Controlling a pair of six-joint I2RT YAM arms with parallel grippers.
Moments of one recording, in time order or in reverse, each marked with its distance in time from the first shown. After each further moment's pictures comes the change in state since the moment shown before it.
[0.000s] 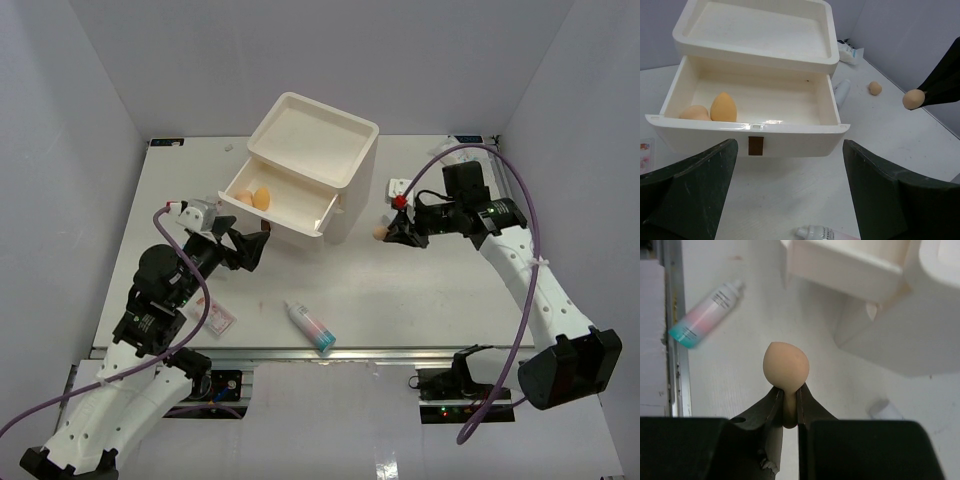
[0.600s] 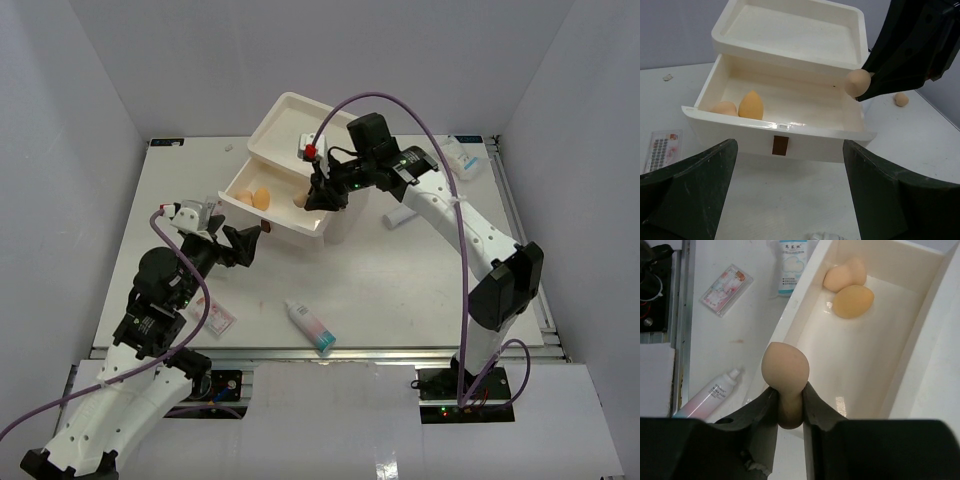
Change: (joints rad) left arm 0.000 -0.015 -0.018 0.003 -0.129 0.016; right arm 0.370 0.538 0.630 0.104 0.102 0.358
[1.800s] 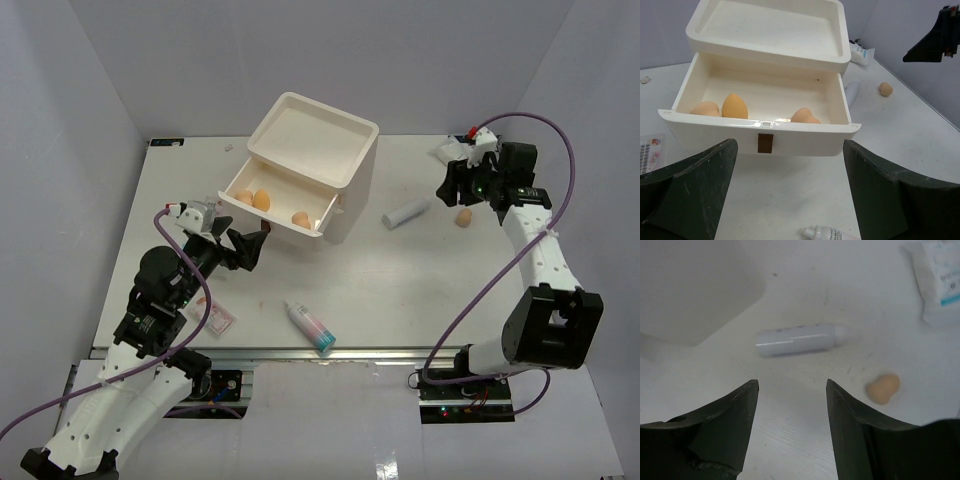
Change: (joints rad) left arm 0.003 0.003 0.000 0.000 0.095 -0.001; right arm -0.730 -0.361 -0.606 0.297 0.239 0.290
